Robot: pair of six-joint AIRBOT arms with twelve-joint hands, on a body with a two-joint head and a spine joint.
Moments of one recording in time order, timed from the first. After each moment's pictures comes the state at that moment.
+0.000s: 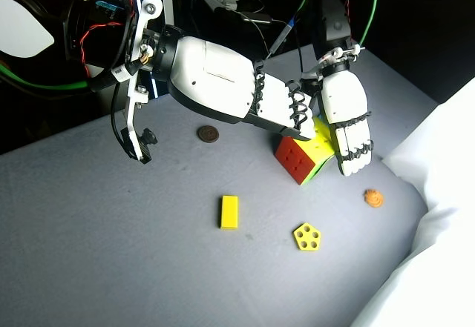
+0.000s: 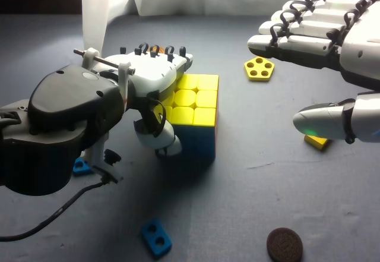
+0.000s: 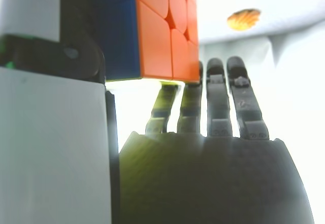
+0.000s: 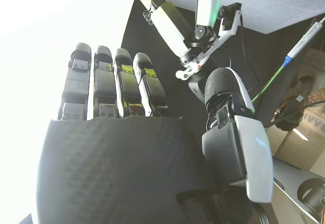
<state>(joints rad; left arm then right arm) 0.37 -1.18 0.98 -1.51 -0.61 2.30 -0.33 -0.65 0.70 -0.21 0.31 -0.90</state>
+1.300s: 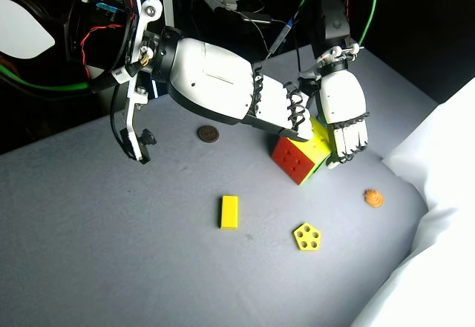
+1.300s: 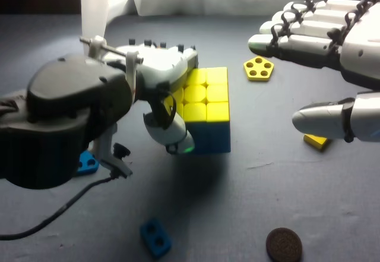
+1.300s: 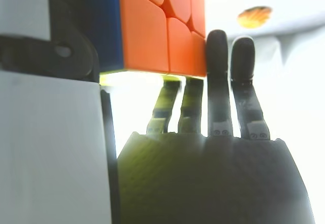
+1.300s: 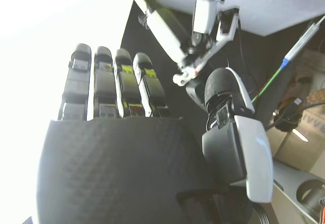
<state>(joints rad) 0.29 -1.15 0.92 -1.59 -0.62 2.39 -0.35 -0.65 0.70 -0.17 0.33 -0.90</state>
